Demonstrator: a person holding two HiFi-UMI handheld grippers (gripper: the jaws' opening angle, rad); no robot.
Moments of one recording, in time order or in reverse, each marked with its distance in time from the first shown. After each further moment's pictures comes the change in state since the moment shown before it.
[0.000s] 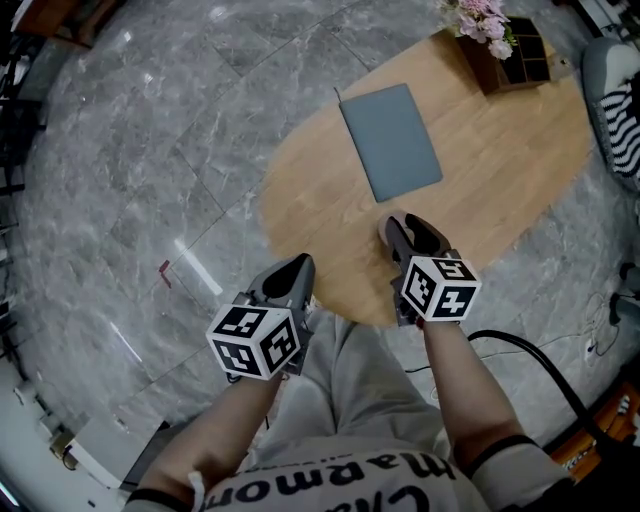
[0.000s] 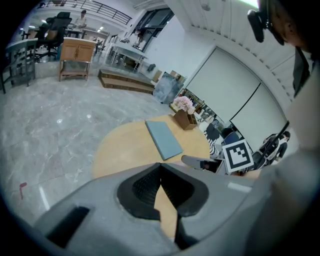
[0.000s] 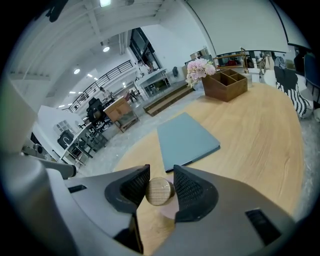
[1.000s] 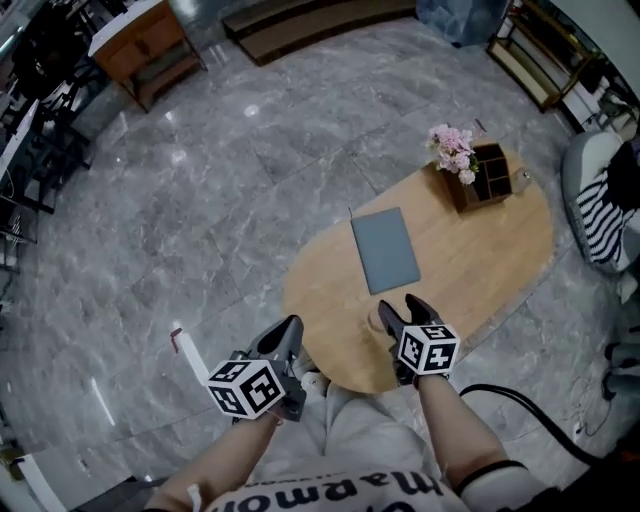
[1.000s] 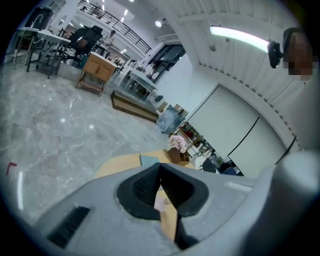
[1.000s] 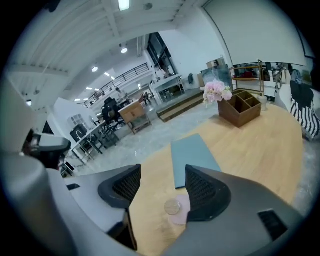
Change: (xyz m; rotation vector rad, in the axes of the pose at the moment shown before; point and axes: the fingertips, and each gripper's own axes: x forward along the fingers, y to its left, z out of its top) left arm -0.092 -0.029 0.073 -0.172 -0.350 -0.042; right arm -0.048 0.025 0.054 -0.146 -0.051 0.097
